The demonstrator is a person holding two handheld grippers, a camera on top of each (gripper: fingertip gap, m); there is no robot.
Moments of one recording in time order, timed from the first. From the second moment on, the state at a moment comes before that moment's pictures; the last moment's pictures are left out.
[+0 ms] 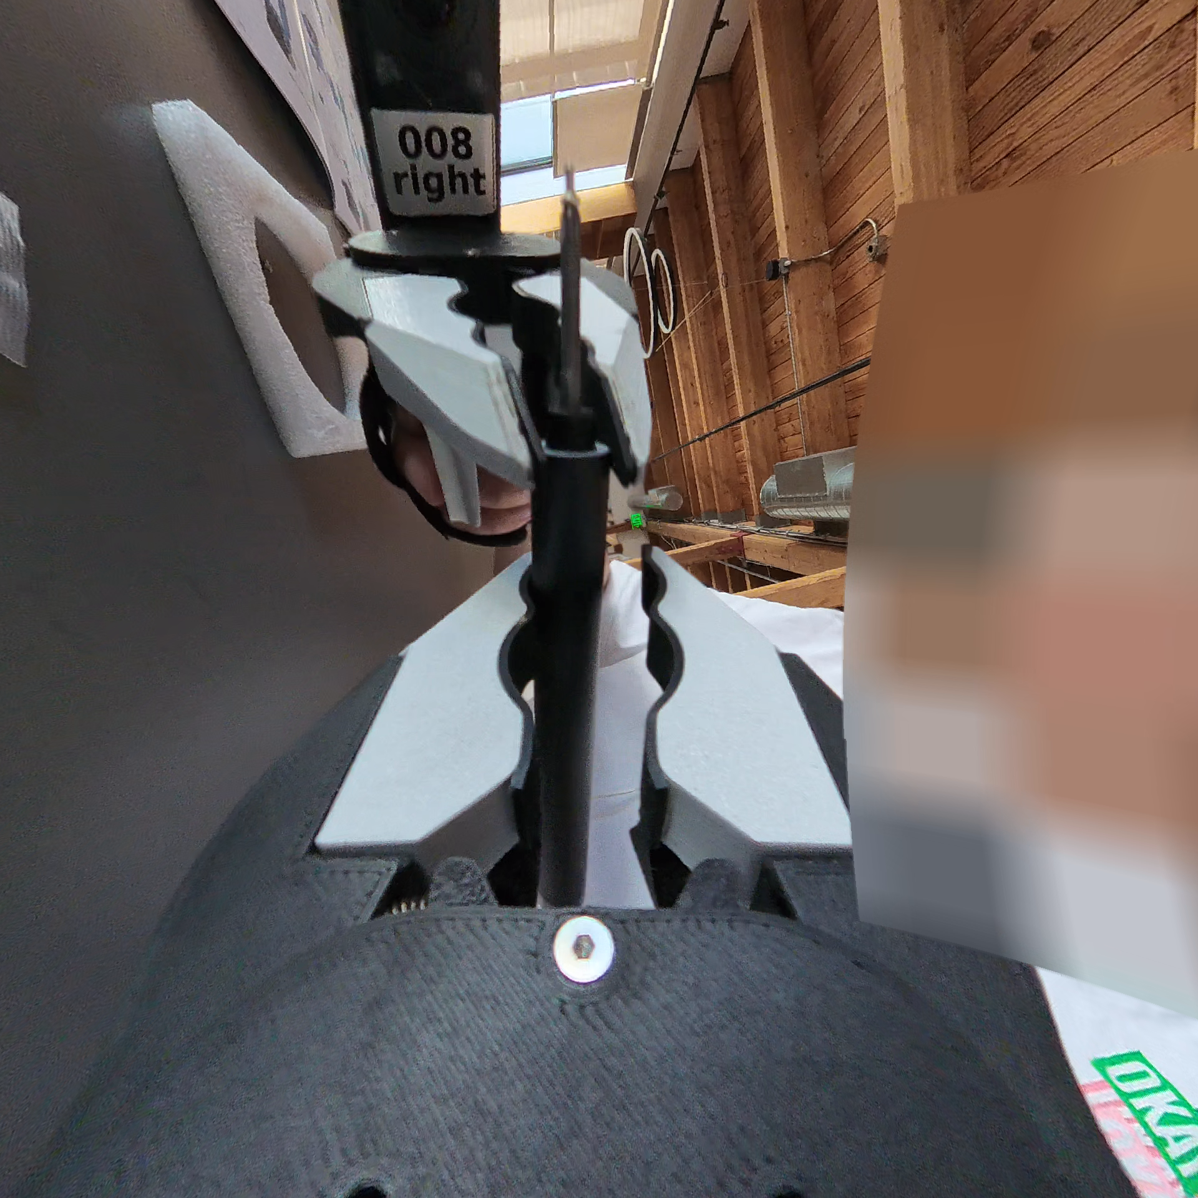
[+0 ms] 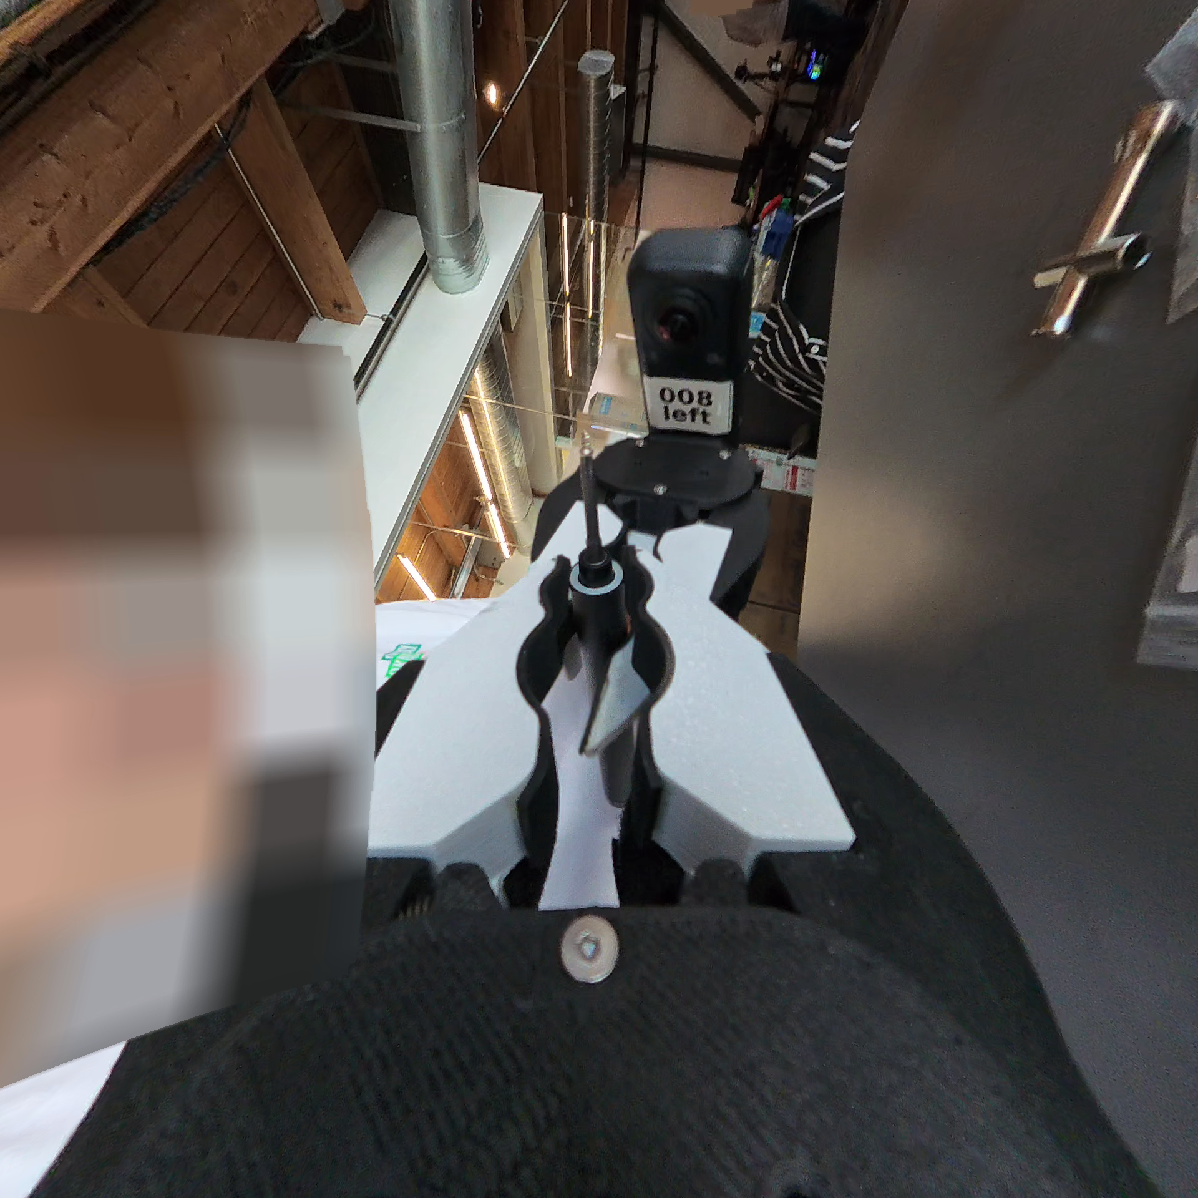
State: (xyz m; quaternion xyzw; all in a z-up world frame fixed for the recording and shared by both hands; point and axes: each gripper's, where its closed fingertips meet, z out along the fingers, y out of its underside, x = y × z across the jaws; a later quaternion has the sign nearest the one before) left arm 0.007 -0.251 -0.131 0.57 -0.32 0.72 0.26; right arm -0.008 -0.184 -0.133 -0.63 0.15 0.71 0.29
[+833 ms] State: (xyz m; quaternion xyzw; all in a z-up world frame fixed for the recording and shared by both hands) left arm -0.012 -0.268 -0.127 0.53 -0.36 0.73 0.23; right arm 0.014 -0.168 -0.107 -0.62 0.12 0.68 0.36
